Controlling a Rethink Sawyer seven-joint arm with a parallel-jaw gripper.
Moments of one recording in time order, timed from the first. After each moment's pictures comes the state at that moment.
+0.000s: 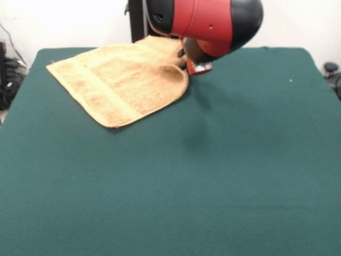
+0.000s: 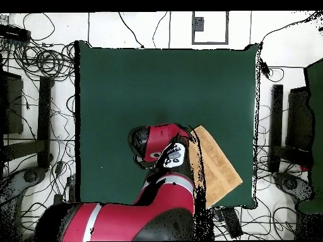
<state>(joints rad) 0.05 -0.25 -0.19 1.44 -0.24 1.12 3.03</state>
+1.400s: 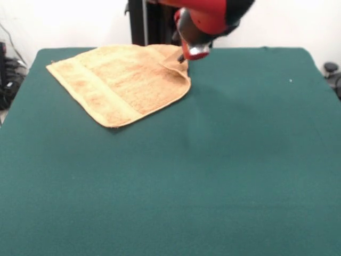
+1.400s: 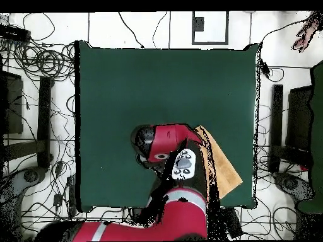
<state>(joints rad) 0.01 -0.39 -0.19 1.51 -0.25 1.12 3.03</state>
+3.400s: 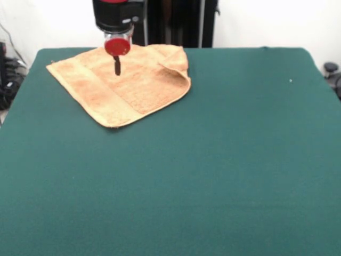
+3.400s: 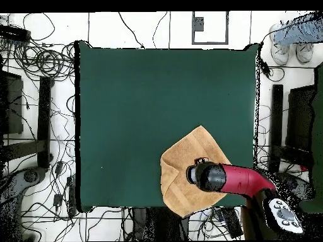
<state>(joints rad) -0.52 -0.58 0.01 1.85 -0.46 0.41 3.03</state>
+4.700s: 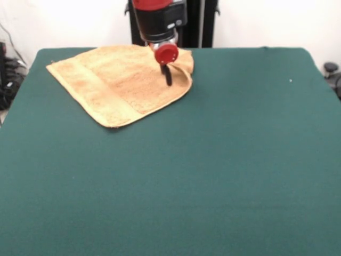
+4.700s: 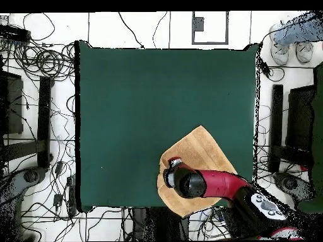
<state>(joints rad) -0.60 -0.52 0.22 2.00 -0.48 0.22 3.03</state>
